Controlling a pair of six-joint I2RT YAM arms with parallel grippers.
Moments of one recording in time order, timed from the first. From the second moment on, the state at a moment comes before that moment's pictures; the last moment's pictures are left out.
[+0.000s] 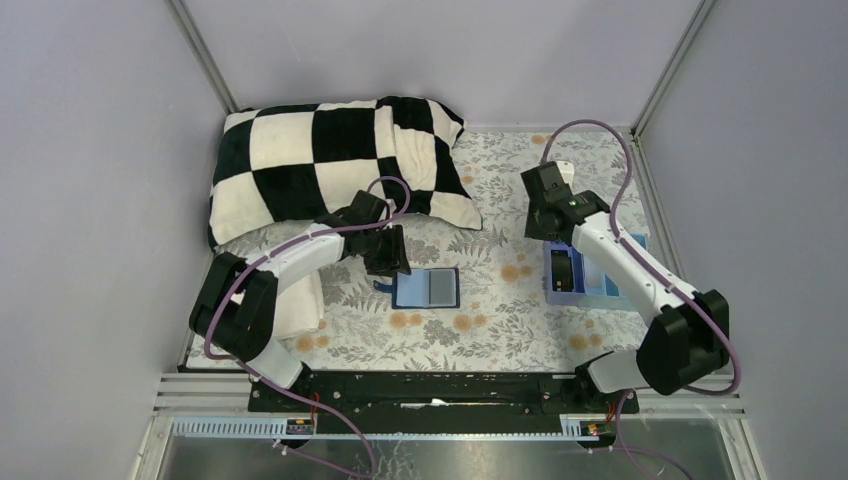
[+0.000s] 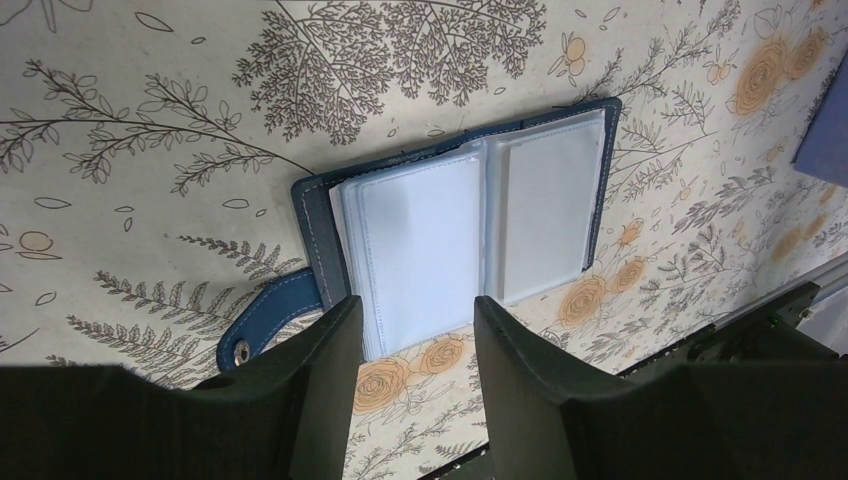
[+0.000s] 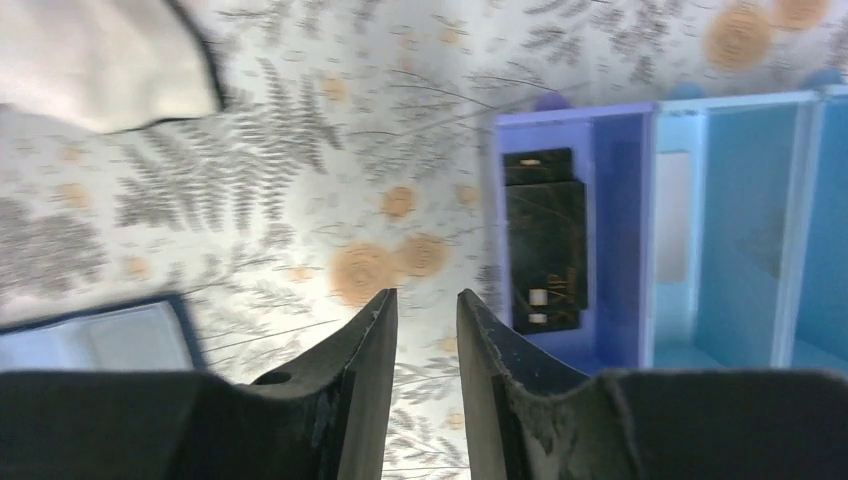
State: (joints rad) left arm -0.49 1.57 0.98 -0.48 0.29 -0.56; right arm 0.42 1.43 1.18 -0.81 0.40 0.47
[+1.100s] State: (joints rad) left arm -0.56 1.69 0.87 -0.19 0.48 -0.76; right arm 0.59 1.65 0.81 -0.06 -0.35 0.88
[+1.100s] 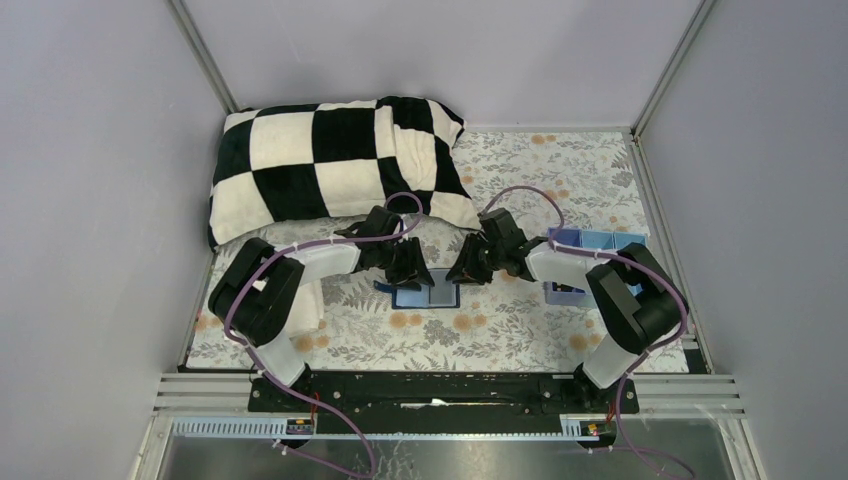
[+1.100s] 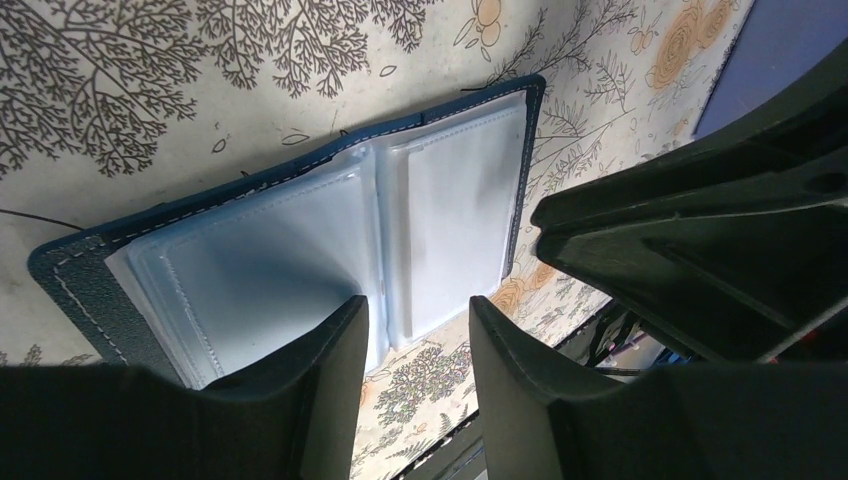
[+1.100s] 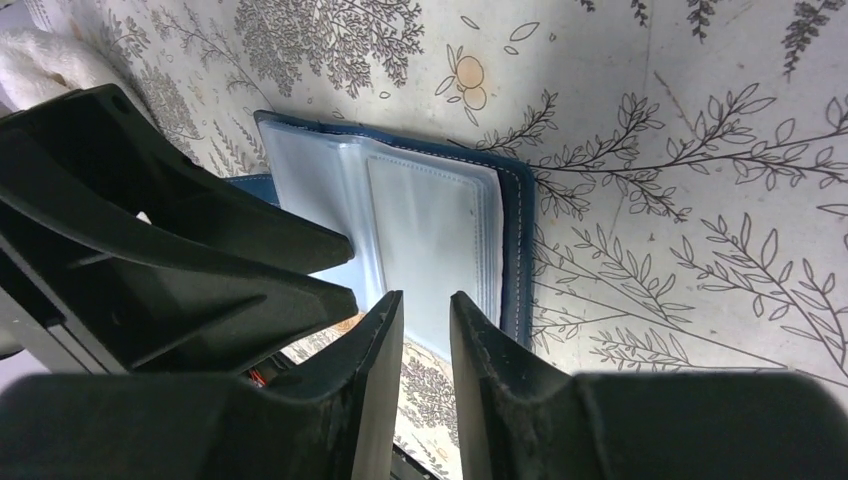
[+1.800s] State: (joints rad) left arm -0.55 1.70 0.87 -0.19 0.48 -0.76; right arm 0.59 1.70 0.77 0.03 -0.38 0.92
